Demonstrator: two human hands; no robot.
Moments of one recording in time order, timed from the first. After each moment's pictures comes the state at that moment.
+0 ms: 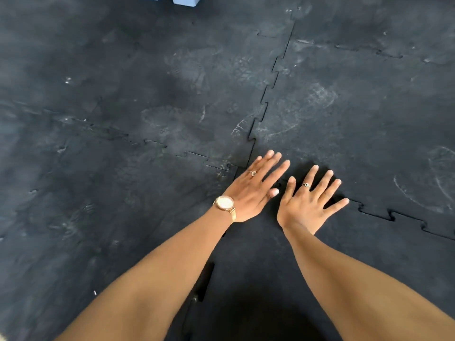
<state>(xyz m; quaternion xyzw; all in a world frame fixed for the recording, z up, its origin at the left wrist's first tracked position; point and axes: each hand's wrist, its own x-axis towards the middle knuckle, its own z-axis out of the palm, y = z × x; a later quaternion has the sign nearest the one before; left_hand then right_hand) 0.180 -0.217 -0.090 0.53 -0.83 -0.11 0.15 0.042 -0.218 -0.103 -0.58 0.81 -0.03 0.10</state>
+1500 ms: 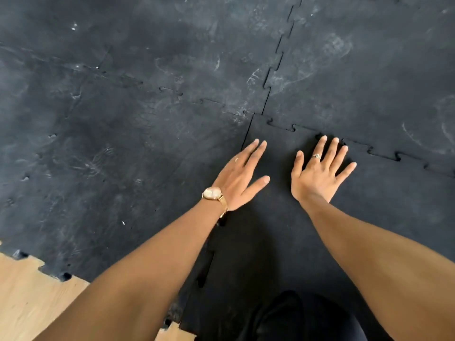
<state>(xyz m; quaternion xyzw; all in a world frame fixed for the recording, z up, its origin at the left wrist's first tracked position) 0.203 -0.091 -0.081 0.60 -0.75 -0.22 0.16 0.024 -0.150 -0.104 -0.64 0.77 -0.02 0.08</state>
